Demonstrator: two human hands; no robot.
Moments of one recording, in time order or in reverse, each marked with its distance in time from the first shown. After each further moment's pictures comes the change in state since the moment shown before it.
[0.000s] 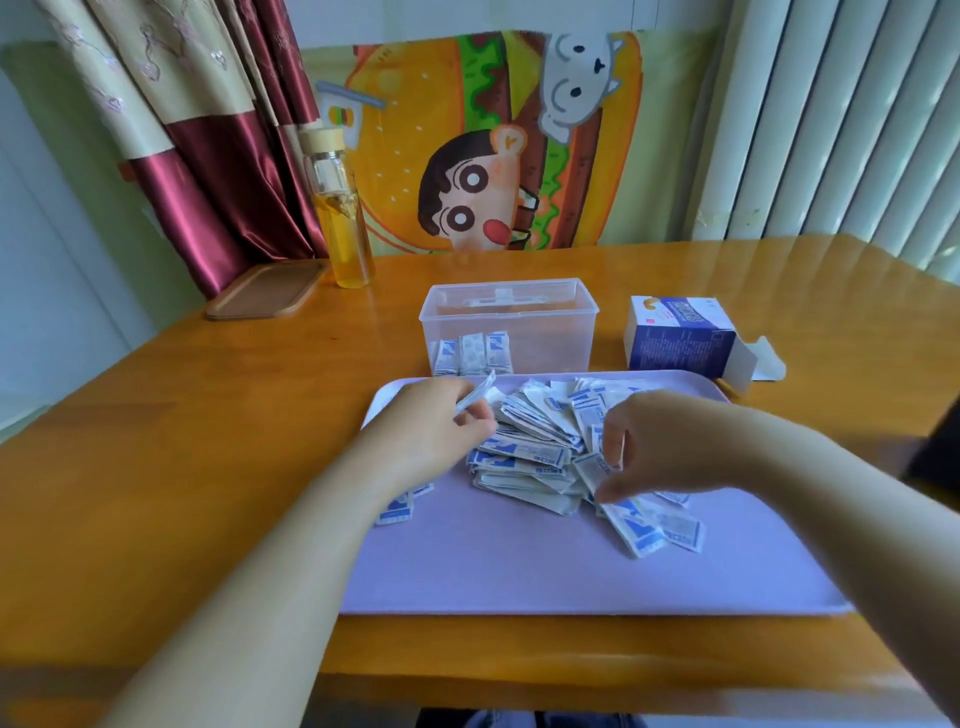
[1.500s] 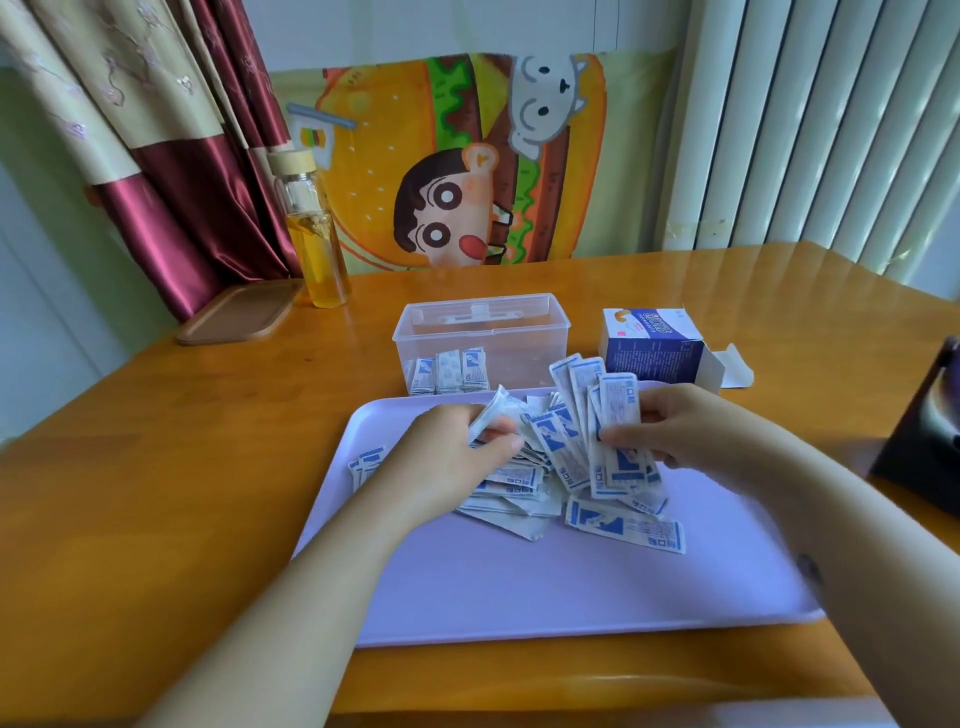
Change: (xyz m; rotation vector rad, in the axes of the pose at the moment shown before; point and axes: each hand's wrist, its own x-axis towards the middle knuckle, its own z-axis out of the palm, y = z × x) left_hand 0.002 0.026 0.021 -0.281 -0.116 0.021; right_hand 0.011 0.052 0.022 1.006 0.180 0.118
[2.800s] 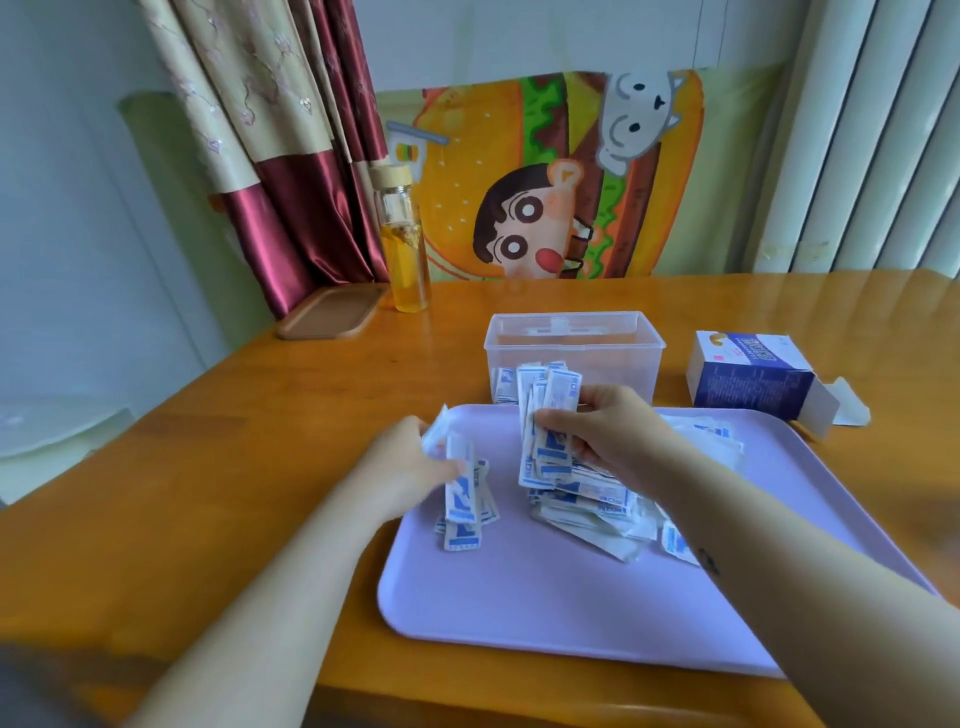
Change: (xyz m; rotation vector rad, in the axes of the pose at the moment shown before) left_hand -0.023 -0.066 -0.066 0.136 0.223 -0.381; right_hand 0.057 -0.056 0.103 0.359 -0.014 -0.090
